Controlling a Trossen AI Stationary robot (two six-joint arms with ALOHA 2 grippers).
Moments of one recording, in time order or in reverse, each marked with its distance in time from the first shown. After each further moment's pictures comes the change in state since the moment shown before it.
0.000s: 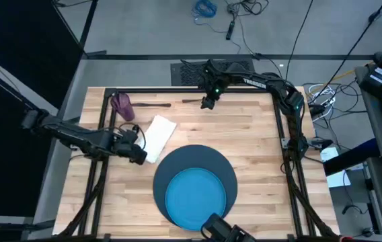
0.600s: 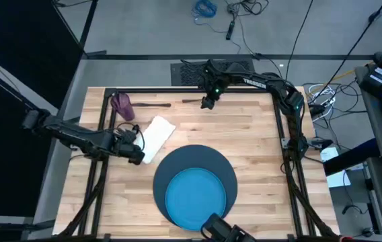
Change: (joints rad) left arm 0.009 0.017 -0.001 -0.074 0.002 0.035; right arm 0.000 0.000 0.000 -0.002 0.000 0.018
